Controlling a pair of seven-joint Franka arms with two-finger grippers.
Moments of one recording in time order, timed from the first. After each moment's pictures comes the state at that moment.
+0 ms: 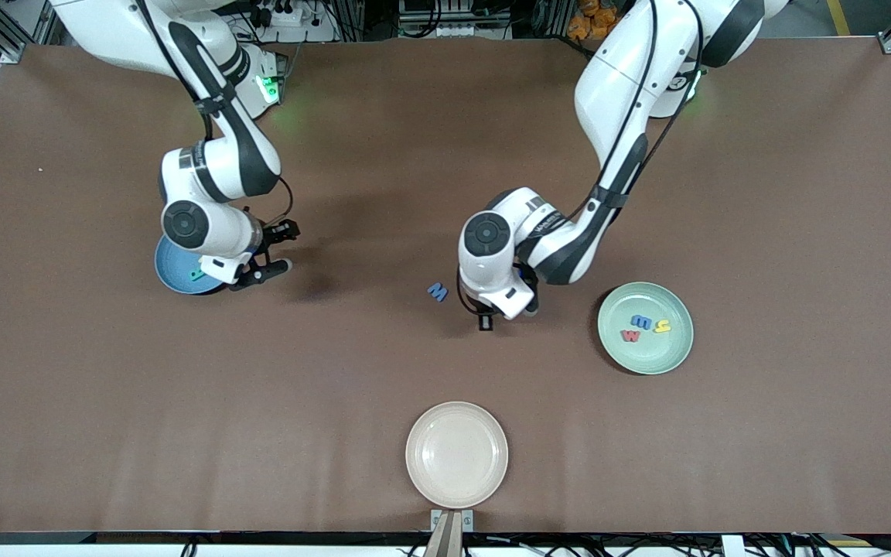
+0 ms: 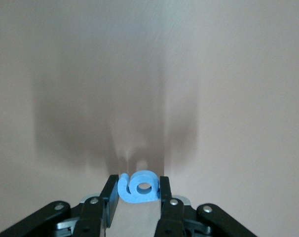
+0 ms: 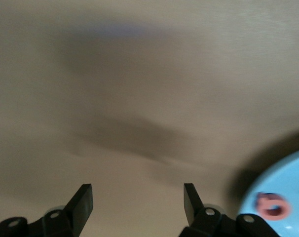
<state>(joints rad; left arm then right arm) -0.58 0.83 -0.09 -1.45 0.21 2.29 -2.40 0.22 0.28 0.13 -2.25 0.12 2.23 -0.01</state>
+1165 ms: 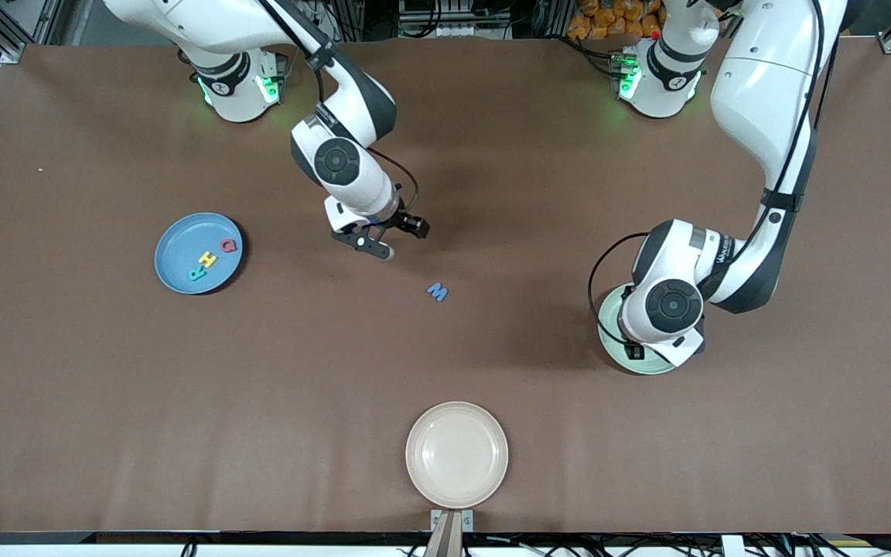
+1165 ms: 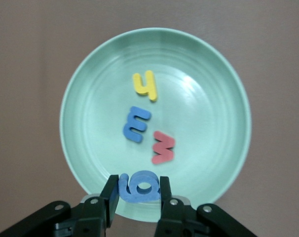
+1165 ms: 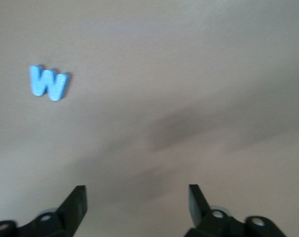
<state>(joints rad) -0.19 0.66 -0.16 -1.59 0.21 2.00 -1.98 0.40 0.46 0.38 -2.00 0.09 2.45 1.16</state>
